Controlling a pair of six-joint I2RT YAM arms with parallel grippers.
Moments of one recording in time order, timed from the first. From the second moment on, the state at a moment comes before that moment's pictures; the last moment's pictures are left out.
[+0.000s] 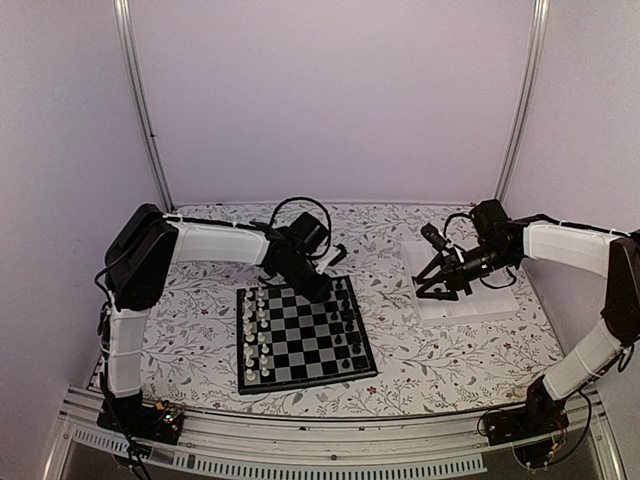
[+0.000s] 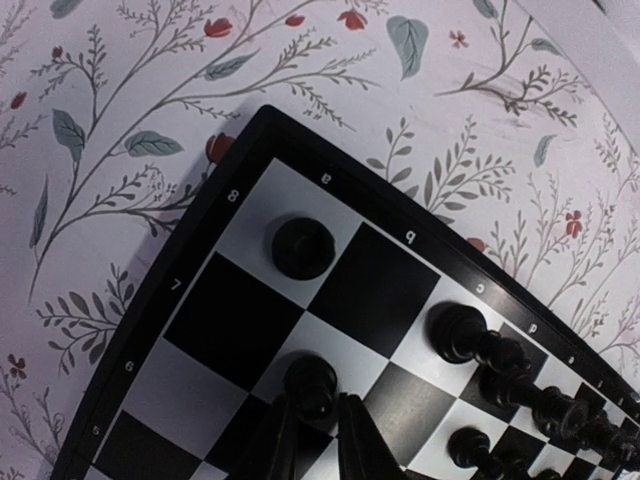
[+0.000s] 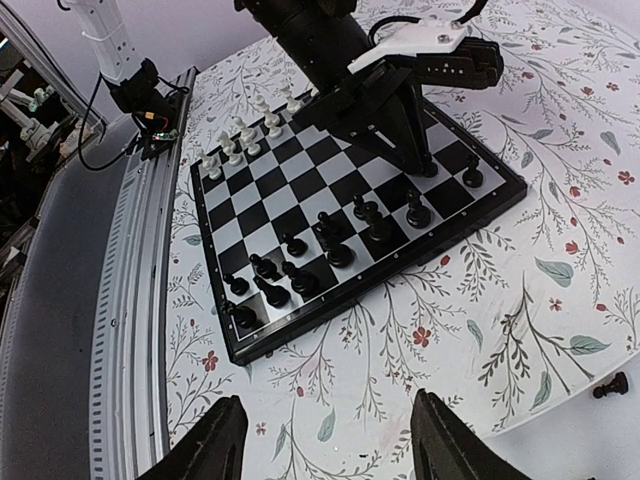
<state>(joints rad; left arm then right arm) -0.79 2.14 1.54 -0.46 0.11 -0.06 0.29 1.52 0.99 -0.61 -0.98 -0.65</state>
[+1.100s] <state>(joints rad) -0.78 2.22 1.65 -0.44 0.07 -0.06 0.29 1.56 1.00 -0.63 -1.00 -0.67</state>
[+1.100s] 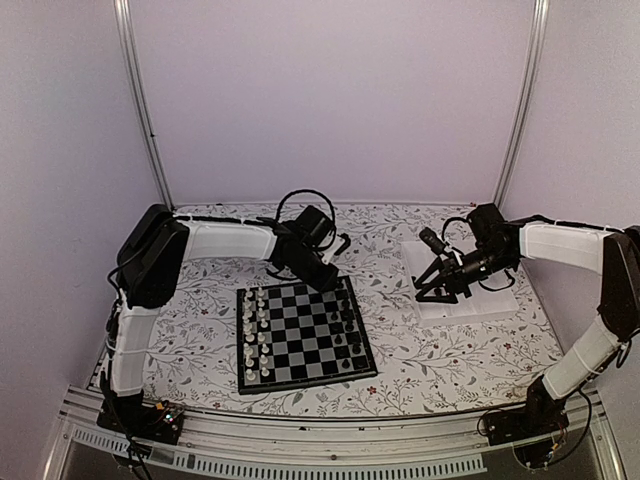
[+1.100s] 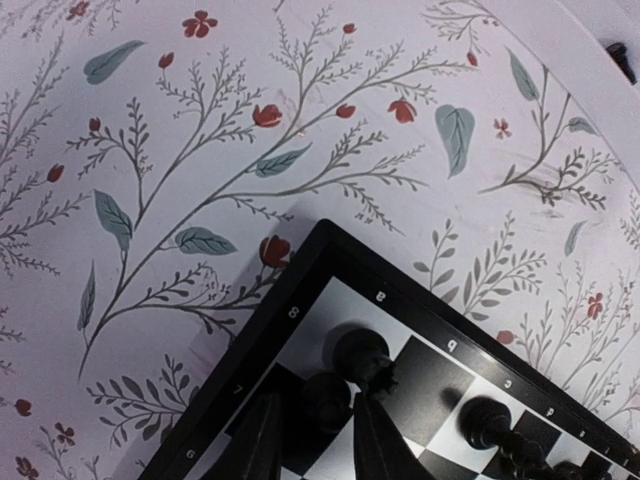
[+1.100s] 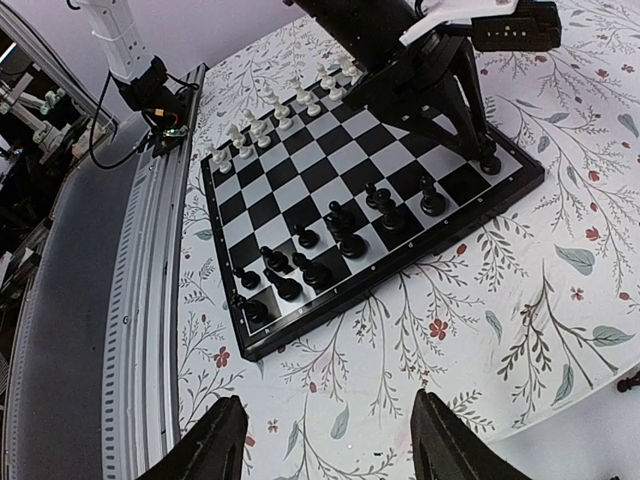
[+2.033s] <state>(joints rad) -0.76 2.22 1.63 -0.40 0.04 -0.06 0.29 1.58 1.01 -0.65 -1.01 -0.69</state>
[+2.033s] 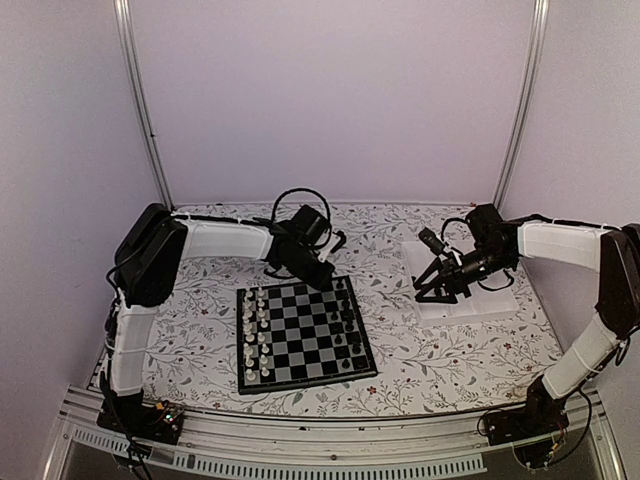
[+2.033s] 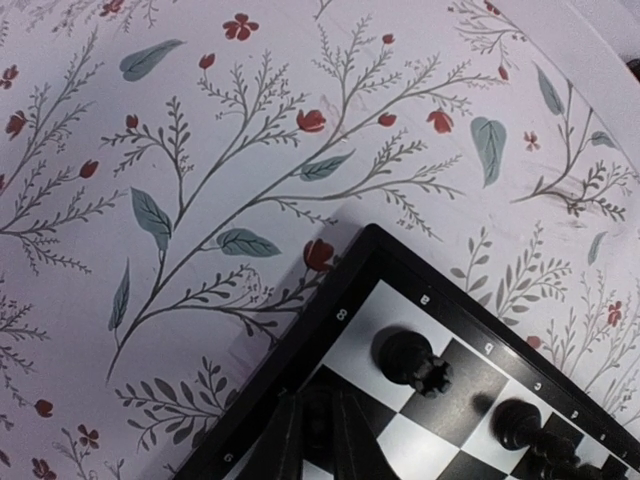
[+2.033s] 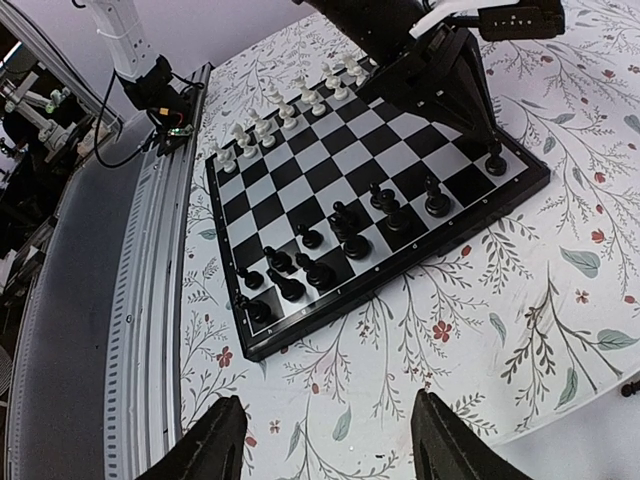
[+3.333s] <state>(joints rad) -0.88 1.80 1.47 -0.40 -0.11 -0.03 0.09 1.82 1.61 -0.80 -0.73 -0.94</state>
